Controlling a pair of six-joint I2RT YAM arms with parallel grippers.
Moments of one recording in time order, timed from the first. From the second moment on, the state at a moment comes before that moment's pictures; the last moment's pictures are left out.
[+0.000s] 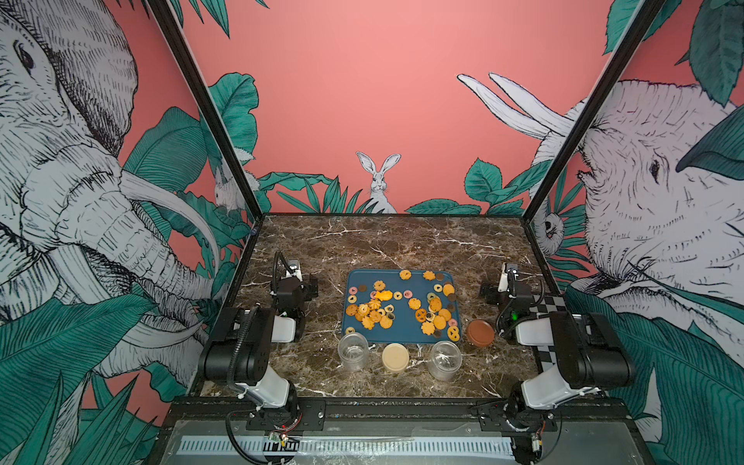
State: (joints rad) left arm -0.07 1.57 0.37 0.84 -0.26 0.08; right arm -0.02 1.56 0.35 0.83 0.13 -0.03
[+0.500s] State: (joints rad) left arm -0.07 1.57 0.37 0.83 -0.26 0.09; right arm -0.02 1.56 0.35 0.83 0.13 -0.03
